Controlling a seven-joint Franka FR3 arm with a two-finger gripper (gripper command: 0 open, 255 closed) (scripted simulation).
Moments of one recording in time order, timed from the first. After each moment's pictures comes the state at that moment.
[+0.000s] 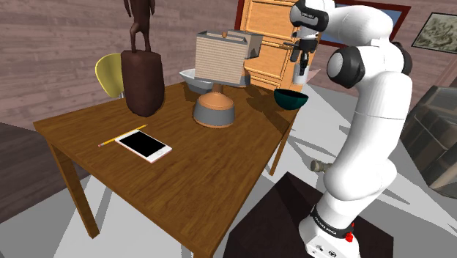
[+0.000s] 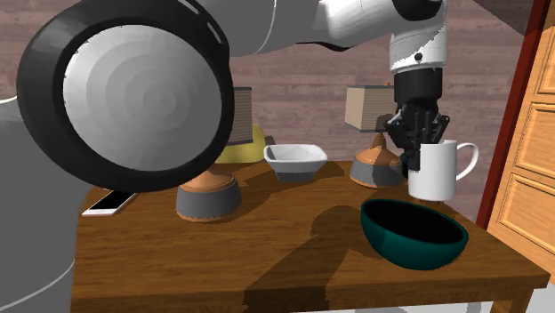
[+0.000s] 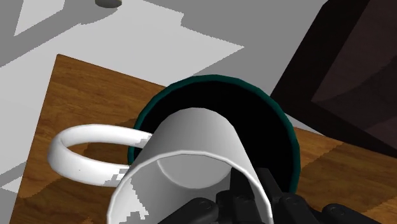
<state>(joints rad) -0.40 0.26 -0.40 -1.18 -0.07 1.39 -1.27</state>
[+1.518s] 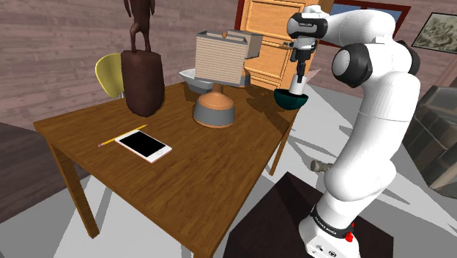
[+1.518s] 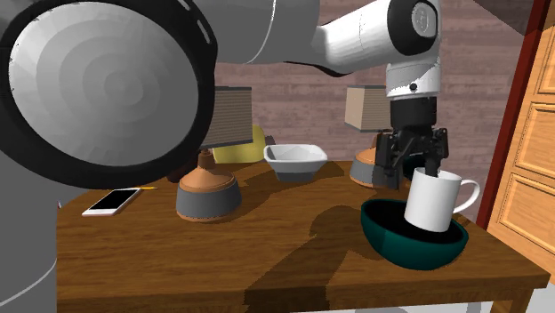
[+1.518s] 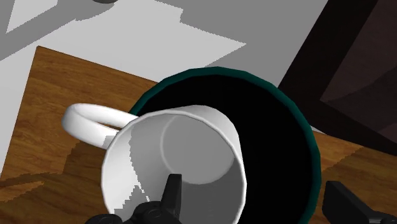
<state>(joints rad) -0.38 0.21 -0.39 -1.37 -0.09 1.53 -1.24</state>
